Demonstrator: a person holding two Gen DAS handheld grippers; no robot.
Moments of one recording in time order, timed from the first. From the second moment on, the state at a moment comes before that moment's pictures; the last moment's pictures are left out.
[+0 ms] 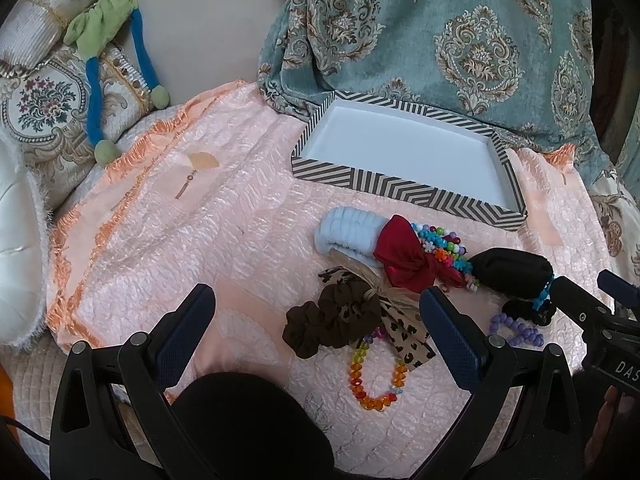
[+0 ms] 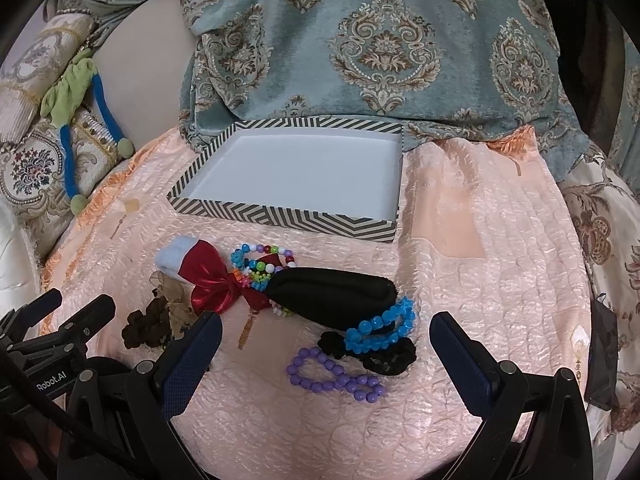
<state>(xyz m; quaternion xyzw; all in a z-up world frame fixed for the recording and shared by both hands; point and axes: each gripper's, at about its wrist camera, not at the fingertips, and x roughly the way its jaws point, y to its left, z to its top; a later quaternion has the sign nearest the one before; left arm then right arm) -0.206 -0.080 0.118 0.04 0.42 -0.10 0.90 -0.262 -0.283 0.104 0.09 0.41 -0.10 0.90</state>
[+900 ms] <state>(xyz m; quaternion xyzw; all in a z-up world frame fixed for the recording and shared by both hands) -0.172 -0.062 0.092 0.04 0.50 -0.14 0.85 -0.250 -0.346 0.097 0.07 0.43 -0.08 0.90</state>
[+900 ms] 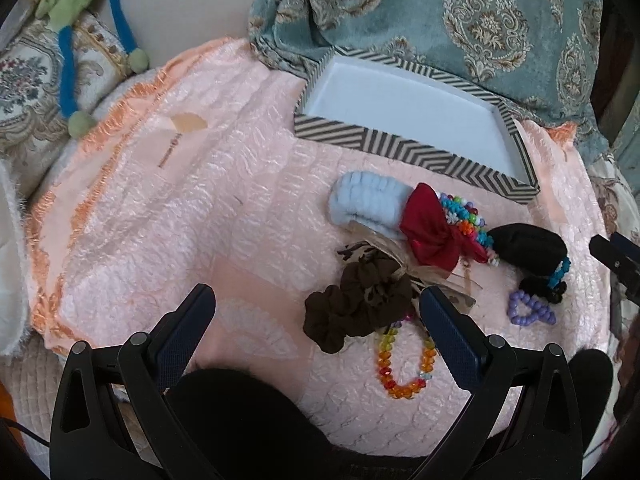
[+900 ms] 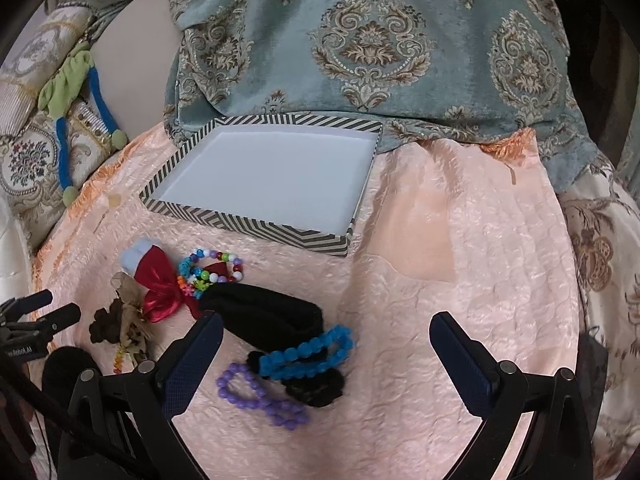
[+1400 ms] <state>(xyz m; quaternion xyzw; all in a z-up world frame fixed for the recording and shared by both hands) -0.151 -0.068 0.091 -0.01 0.53 -0.19 0.83 -0.242 -0.348 0.086 0.10 0.44 -0.03 0.89</state>
